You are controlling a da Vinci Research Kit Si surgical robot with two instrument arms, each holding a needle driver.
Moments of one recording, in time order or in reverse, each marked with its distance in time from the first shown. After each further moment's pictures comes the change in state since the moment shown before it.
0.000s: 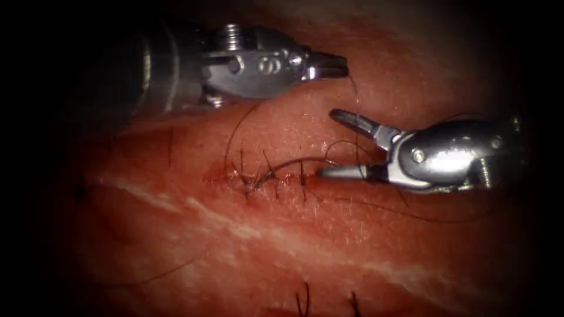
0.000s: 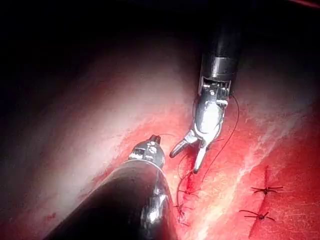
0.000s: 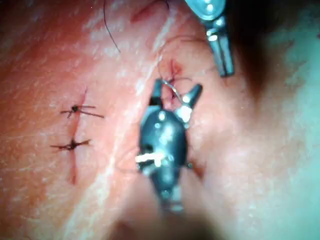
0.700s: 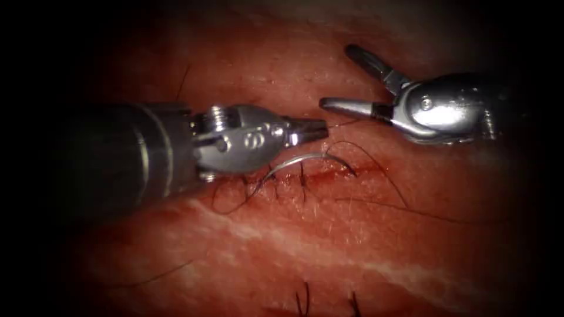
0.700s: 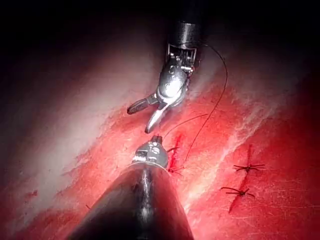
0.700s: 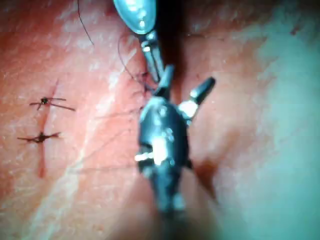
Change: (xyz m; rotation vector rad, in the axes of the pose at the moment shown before) right arm 0.000 0.006 0.000 -0.297 0.006 0.060; left arm -0.003 0.006 -0.001 -0.016 -0.009 -0.112
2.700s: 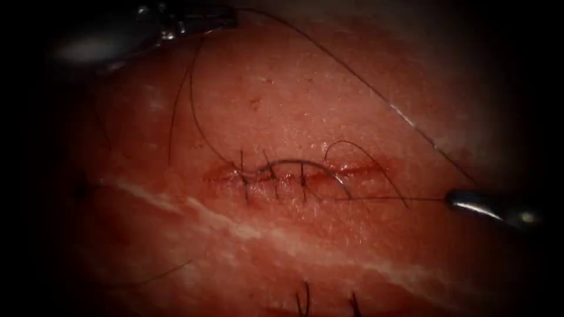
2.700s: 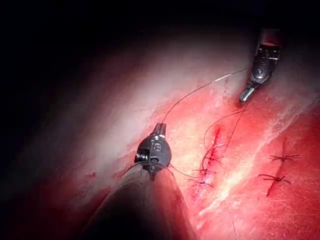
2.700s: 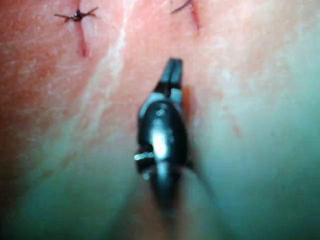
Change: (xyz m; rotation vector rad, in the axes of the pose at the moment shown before) right arm -0.013 -0.001 -0.016 0.155 0.056 0.077; left arm 0.000 -0.010 -0.010 0.107 0.132 -0.046
